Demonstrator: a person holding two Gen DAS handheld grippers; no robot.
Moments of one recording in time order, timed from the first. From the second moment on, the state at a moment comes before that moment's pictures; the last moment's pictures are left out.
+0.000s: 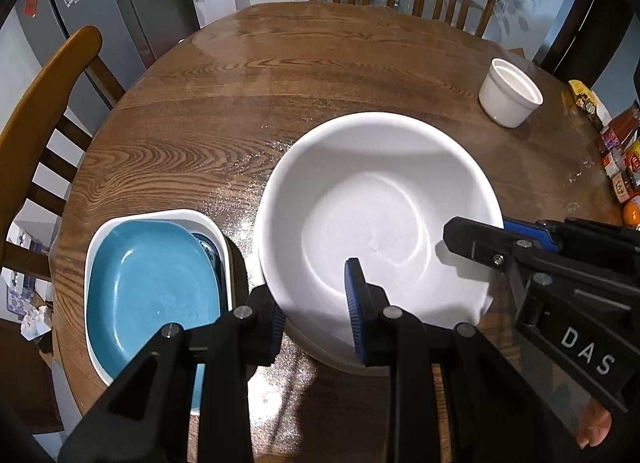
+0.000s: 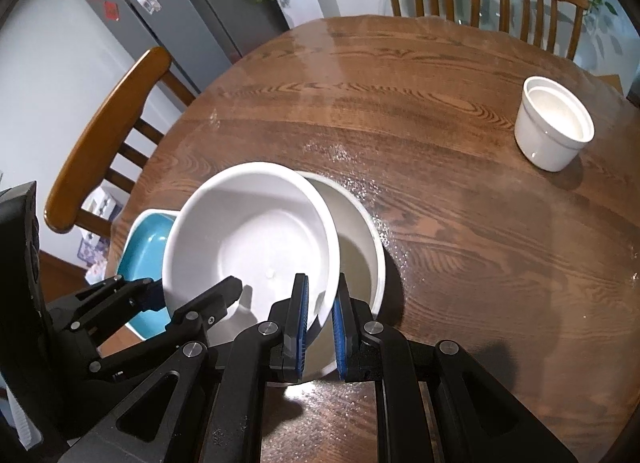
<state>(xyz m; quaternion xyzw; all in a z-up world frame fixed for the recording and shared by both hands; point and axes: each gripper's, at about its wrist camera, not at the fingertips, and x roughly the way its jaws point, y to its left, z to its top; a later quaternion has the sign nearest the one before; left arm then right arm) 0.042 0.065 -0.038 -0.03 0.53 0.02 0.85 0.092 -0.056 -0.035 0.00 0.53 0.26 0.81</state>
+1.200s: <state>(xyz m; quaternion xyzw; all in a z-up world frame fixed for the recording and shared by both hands) 0.057 0.051 -0.052 0.02 0.54 0.03 0.84 0.097 -0.051 -0.043 -0.03 0.53 0.23 0.81</state>
